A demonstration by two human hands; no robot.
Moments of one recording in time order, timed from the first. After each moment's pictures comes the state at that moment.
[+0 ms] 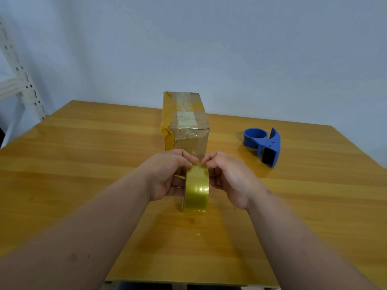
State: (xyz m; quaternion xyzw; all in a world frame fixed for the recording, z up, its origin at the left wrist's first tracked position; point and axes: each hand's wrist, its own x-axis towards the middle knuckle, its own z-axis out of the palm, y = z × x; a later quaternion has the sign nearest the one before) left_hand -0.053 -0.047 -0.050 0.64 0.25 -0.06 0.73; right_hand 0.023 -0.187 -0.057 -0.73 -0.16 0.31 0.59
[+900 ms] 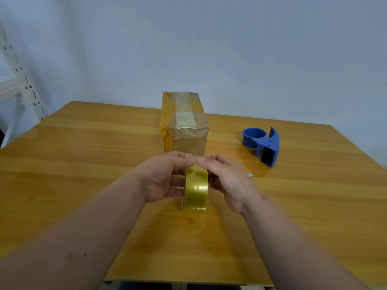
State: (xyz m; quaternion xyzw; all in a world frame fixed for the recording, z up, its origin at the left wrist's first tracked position) left_hand -0.056 -0.042 -0.057 0.59 0.23 -0.07 0.77; right_hand 0.016 -0.189 -0.069 -0.73 -0.15 0.27 0.60
